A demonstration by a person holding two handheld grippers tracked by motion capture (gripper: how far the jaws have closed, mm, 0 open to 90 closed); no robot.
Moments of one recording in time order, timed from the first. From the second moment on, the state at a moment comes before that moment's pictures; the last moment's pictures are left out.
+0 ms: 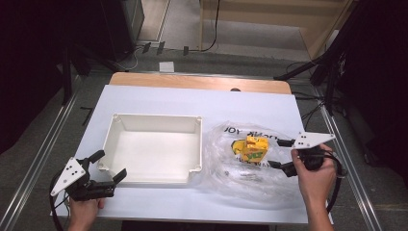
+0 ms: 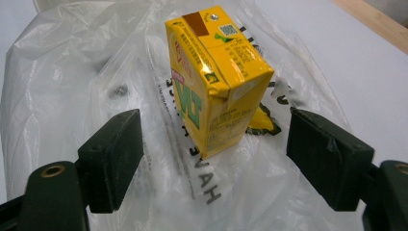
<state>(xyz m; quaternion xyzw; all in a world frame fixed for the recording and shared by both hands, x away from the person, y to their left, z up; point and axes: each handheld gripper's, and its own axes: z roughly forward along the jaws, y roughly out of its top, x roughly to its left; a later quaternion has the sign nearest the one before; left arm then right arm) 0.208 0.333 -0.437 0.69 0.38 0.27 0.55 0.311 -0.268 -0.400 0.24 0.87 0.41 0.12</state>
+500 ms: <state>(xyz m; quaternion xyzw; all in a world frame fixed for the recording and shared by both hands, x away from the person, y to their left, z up) 0.200 0.339 -0.439 0.69 0.34 0.26 0.58 0.342 -0.250 -0.384 0.19 0.92 0.32 0.10</state>
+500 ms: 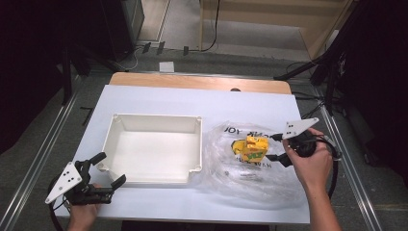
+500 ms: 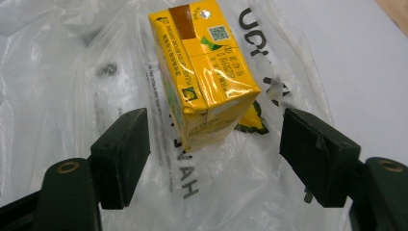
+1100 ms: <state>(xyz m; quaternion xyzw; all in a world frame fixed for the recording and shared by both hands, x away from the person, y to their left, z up) 0.199 0.338 -0.438 0.70 0.33 0.26 0.58 0.365 -0.221 -0.380 0.14 0.96 0.23 0.08</state>
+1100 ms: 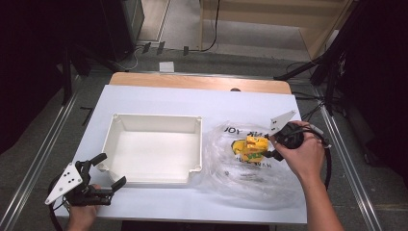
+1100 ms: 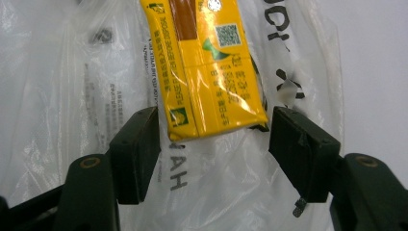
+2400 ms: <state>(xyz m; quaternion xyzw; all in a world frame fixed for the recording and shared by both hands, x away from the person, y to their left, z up) 0.199 0.339 -0.439 0.70 0.33 0.26 0.58 0.384 -0.172 -0.389 0.09 0.99 0.12 0.02</state>
